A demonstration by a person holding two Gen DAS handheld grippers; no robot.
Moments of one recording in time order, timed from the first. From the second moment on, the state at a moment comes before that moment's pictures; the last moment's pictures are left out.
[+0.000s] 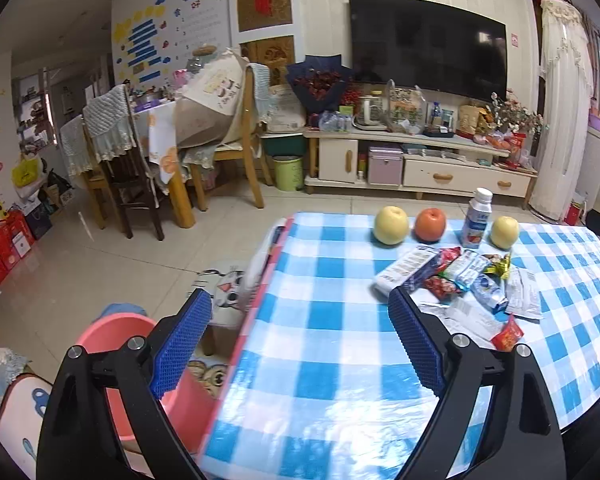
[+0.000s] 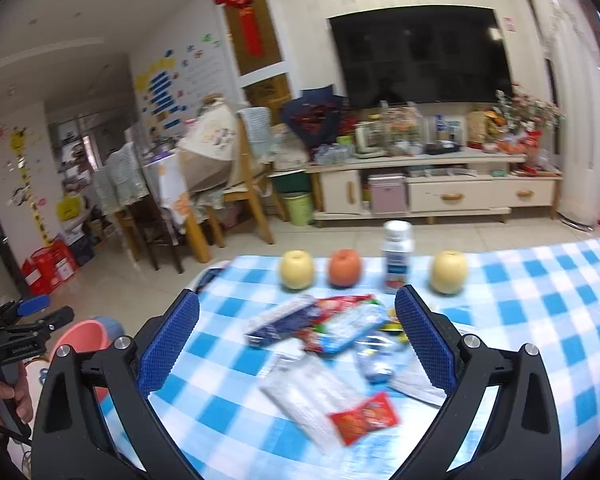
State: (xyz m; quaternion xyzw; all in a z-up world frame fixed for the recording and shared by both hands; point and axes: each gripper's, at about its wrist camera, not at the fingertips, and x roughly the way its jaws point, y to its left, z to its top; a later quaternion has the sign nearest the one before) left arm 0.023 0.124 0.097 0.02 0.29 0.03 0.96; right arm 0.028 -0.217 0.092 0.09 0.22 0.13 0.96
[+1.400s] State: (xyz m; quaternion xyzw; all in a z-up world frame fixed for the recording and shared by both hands) left arm 0.153 -0.062 -0.091 0.02 0.42 -0.13 0.90; right arm 0.059 -0.253 -0.063 0.04 0.36 0.12 0.93
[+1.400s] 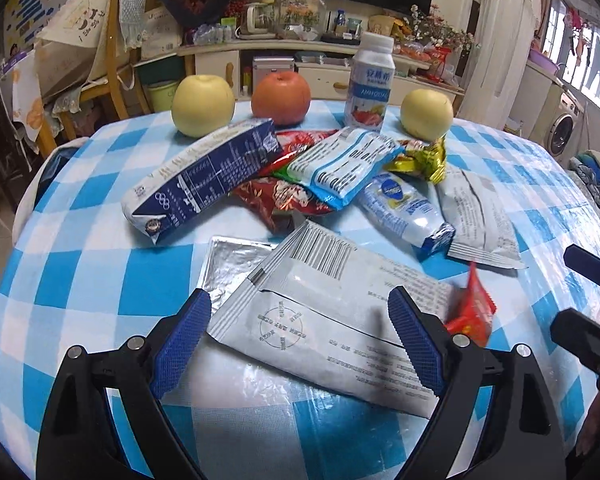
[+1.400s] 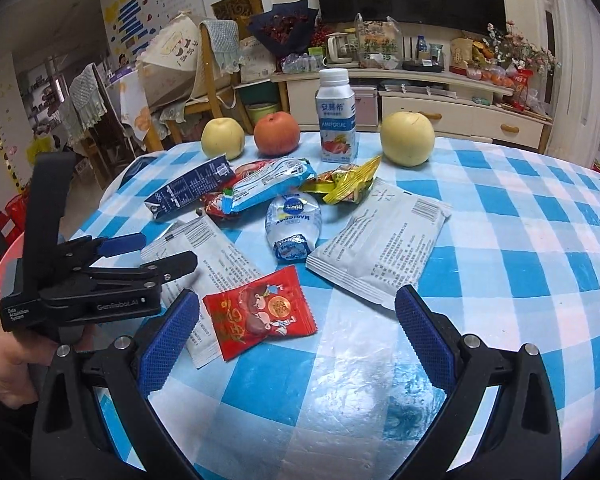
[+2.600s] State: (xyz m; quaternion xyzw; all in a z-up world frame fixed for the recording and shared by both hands) left arm 0.154 -0.074 -0.101 0.04 0.43 -0.16 0.89; right arm 0.100 -0.213 -0.108 -0.01 0.44 0.16 0.89
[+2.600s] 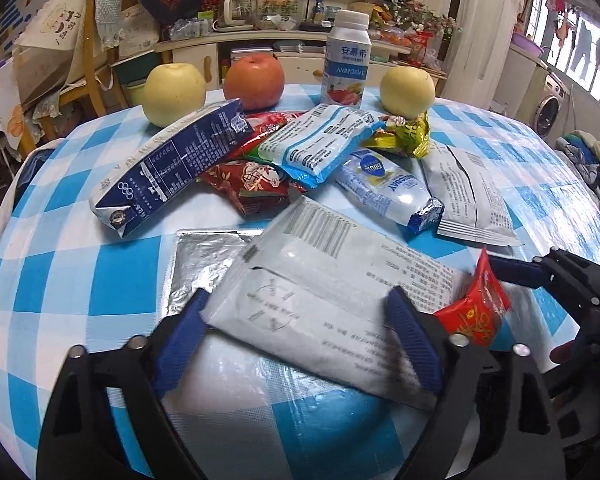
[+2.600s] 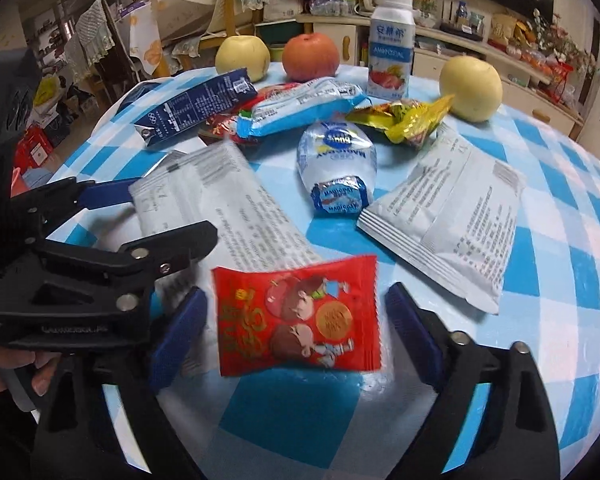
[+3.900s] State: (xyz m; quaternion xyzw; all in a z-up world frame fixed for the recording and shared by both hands) left arm 0.137 -0.088 -0.105 -0.03 0.46 -0.20 0.86; right arm 0.076 -0.276 -0.088 0.04 0.44 0.15 0.88
